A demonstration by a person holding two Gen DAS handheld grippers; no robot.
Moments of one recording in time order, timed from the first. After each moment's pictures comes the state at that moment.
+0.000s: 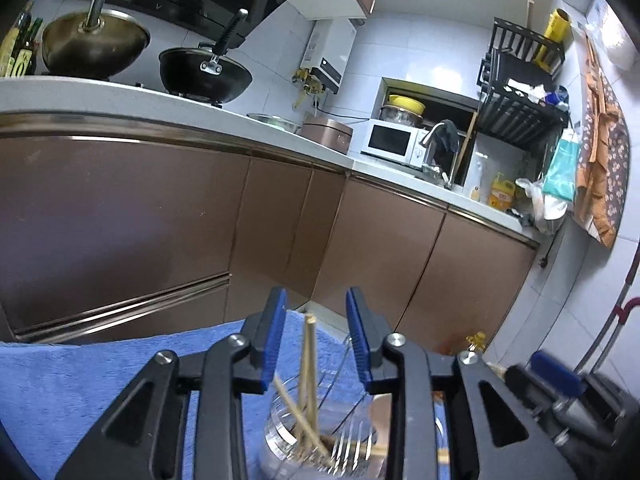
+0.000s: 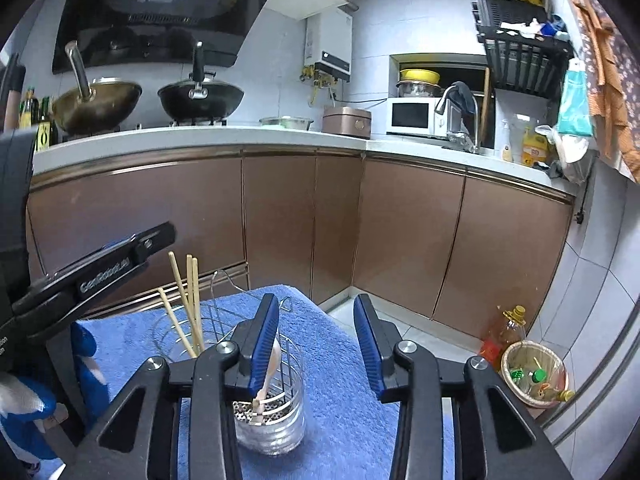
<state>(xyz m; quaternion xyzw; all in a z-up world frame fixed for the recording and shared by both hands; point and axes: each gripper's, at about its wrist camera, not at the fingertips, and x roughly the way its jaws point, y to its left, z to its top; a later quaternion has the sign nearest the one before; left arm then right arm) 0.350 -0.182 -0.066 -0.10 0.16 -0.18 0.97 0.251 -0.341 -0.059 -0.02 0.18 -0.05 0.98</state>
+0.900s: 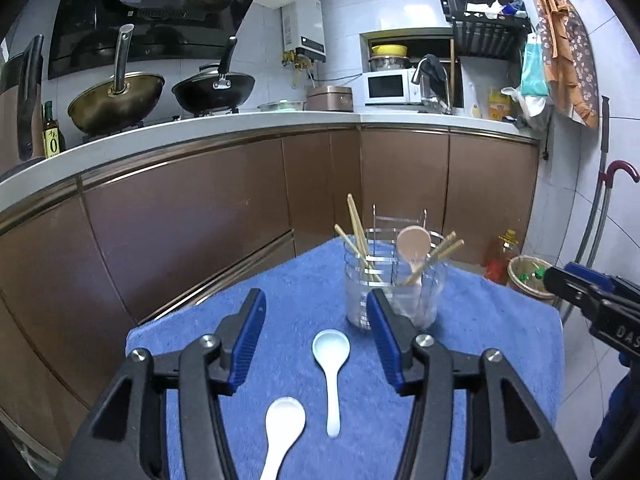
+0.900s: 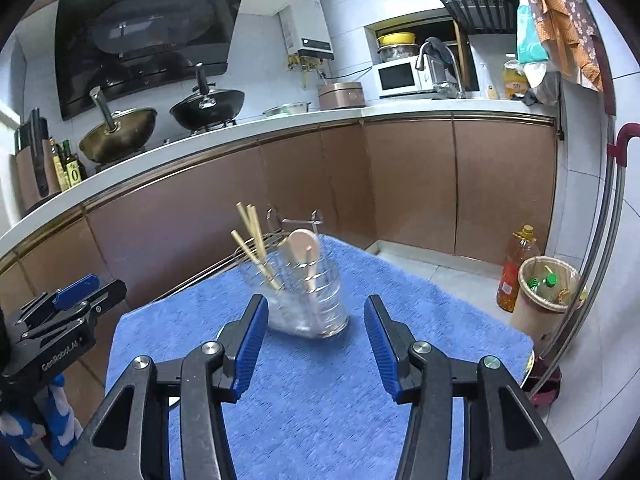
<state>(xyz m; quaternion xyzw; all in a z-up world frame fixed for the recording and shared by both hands) 0.165 -0.121 -0.064 0.06 0.21 -0.12 0.97 0.114 -0.324 -0.065 0.10 0.22 -0.01 0.97</state>
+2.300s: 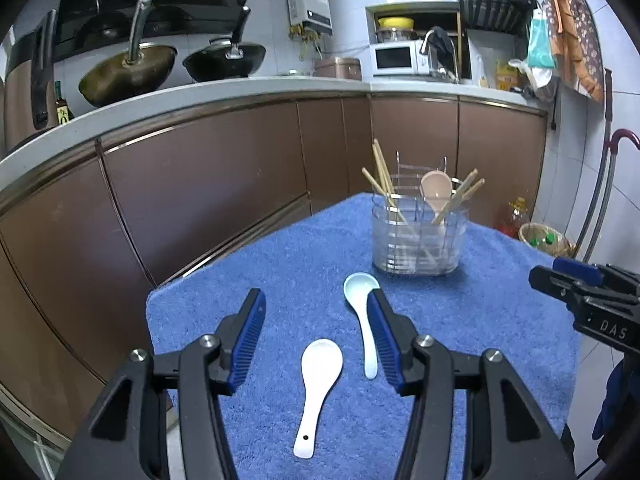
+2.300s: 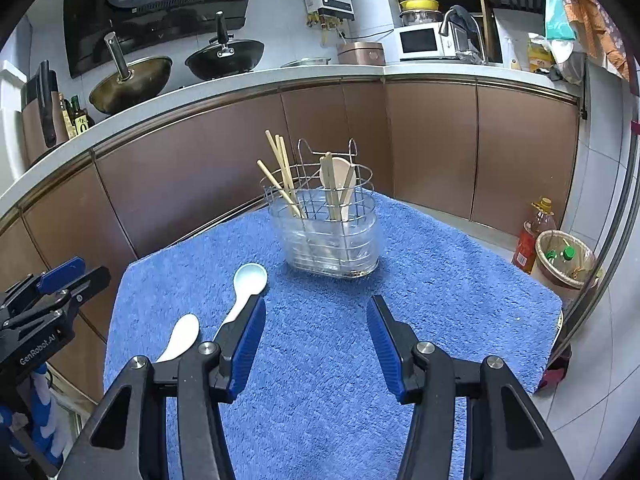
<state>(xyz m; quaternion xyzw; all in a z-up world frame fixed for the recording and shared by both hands) 0.152 -0.085 -0.095 0.08 0.26 -0.11 0.96 0.119 -0.286 -0.107 0.08 0.29 0.01 0.95</state>
